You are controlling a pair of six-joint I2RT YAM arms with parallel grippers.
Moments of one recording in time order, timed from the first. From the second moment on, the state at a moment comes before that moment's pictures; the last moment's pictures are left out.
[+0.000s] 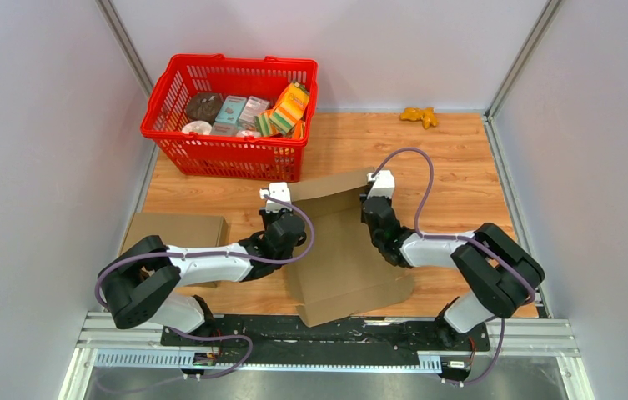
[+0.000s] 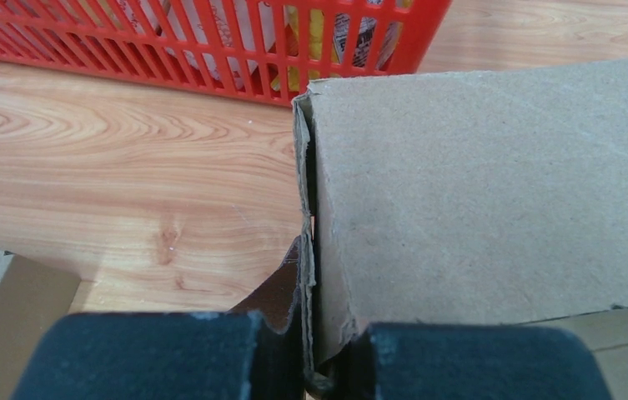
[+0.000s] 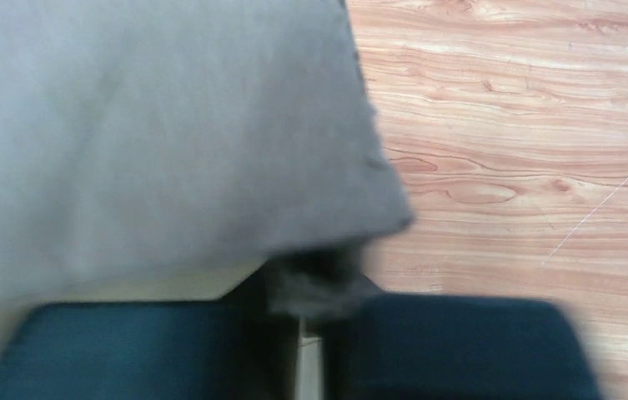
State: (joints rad) left arm -0.97 1.41 0.56 0.40 -1.00 -0.42; right arm 0.71 1.54 0.55 0.58 0.62 0.25
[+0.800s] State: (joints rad) left arm -0.96 0.65 0.47 -0.21 -0.49 -0.60; right arm 0.71 0.96 0.61 -0.43 0.44 0.57
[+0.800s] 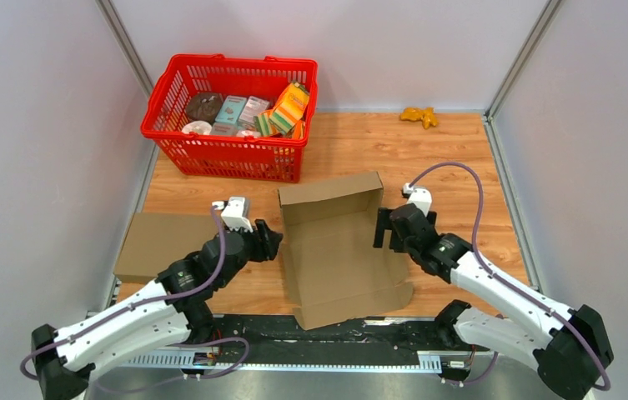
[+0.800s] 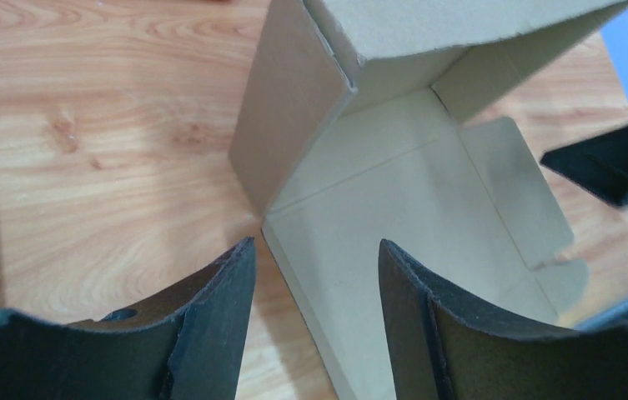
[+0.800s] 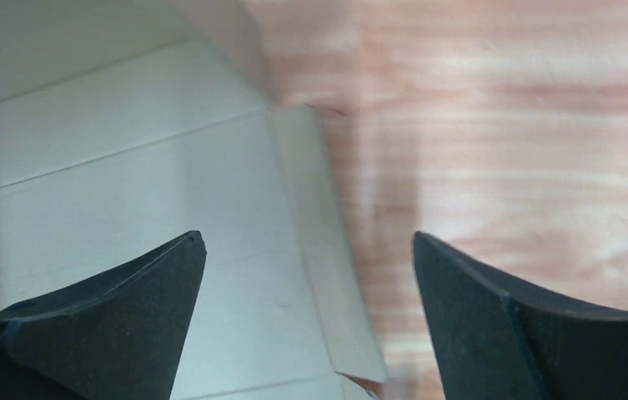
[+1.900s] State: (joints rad) left arm -1.58 1.70 1.21 -0.58 -0.23 -0.05; right arm 0.42 0.93 0.59 -0.62 -0.25 0.74
